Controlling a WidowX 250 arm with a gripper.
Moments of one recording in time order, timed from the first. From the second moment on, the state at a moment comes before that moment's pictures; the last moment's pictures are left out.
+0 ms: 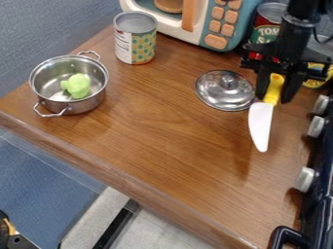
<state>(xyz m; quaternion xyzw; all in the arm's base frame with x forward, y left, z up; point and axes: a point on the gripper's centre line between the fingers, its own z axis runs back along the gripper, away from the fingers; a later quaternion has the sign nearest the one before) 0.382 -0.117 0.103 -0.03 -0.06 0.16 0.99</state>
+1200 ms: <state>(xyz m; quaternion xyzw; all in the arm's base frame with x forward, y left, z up) 0.269 -0.003 0.114 -0.07 -0.11 0.75 0.65</state>
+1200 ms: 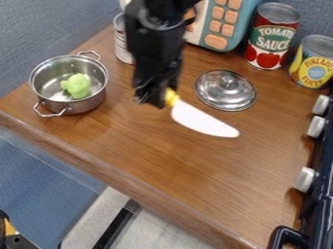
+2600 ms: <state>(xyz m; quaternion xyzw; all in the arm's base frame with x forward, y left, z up) 0.227 0.008 0.057 0.00 -0.04 0.75 0.66</state>
